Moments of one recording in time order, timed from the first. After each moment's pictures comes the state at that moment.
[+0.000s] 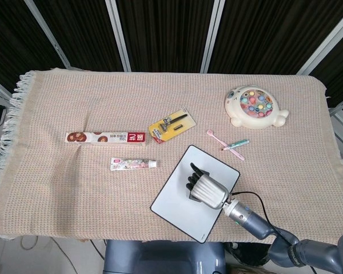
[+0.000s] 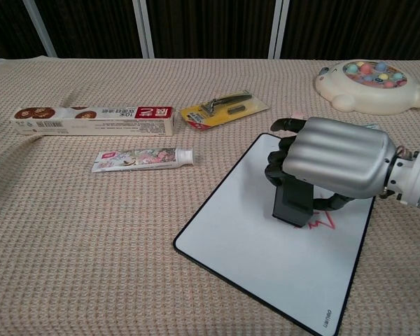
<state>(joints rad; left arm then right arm) 0.00 -1.03 -0.08 -1.76 1.41 1.56 -0.01 0.67 -1.53 -0.02 -1.36 -1.76 1.05 -0.60</state>
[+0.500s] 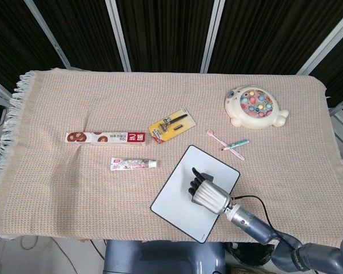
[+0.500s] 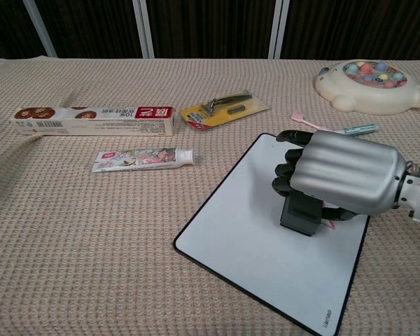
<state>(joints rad) 0.00 -1.03 -0.08 -1.77 1.41 1.56 -0.01 0.65 -1.51 -0.05 -1.39 -1.76 1.03 -0.66</state>
